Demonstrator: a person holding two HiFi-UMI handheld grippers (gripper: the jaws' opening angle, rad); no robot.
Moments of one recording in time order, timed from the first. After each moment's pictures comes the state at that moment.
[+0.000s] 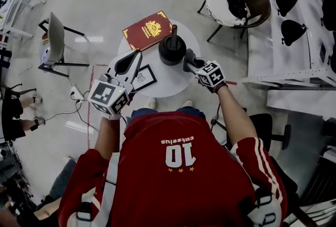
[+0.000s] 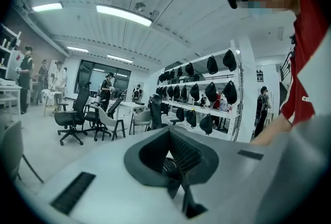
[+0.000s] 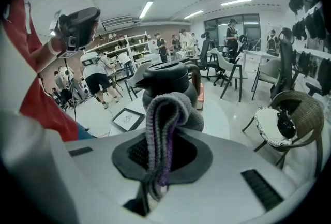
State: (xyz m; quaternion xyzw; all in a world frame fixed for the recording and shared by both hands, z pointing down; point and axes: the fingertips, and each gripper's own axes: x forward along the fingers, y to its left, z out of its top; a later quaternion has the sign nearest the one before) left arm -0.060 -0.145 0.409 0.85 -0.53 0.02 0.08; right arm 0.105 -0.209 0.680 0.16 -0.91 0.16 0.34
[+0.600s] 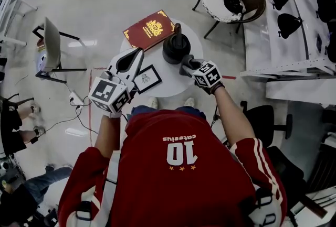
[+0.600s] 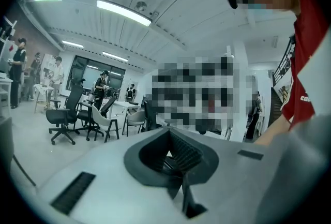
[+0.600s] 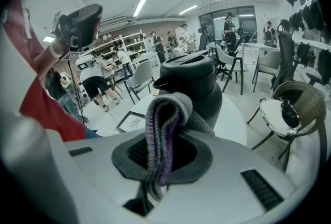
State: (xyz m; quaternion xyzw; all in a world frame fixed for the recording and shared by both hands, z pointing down) left arm -0.094 -0.148 0.412 0.87 -0.49 0.00 0.09; right arm 0.061 -0.177 0.683 0.17 -0.90 0.19 0.35
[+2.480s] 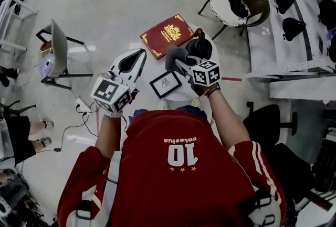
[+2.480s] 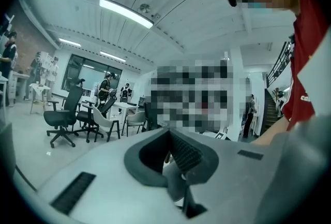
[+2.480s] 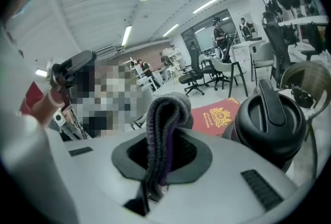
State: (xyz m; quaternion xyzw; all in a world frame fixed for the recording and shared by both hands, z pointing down) left arm -0.209 -0.140 0.417 0.88 -0.46 0.00 0.09; right arm -0.096 -0.181 0.611 0.23 -0.91 0.28 0.21
